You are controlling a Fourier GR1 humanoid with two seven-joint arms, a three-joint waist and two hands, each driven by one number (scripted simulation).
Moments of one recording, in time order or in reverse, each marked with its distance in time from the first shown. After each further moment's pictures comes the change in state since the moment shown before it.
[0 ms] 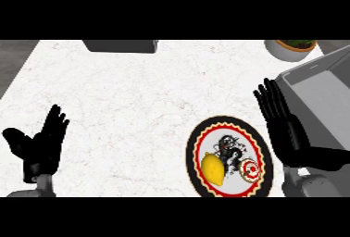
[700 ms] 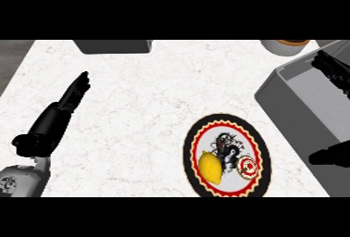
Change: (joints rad) left arm -0.166 0.166 -0.169 -0.114 -0.131 -0.277 -0.191; right arm -0.115 -0.508 -0.151 -0.062 0.152 0.388 -0.136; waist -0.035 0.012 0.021
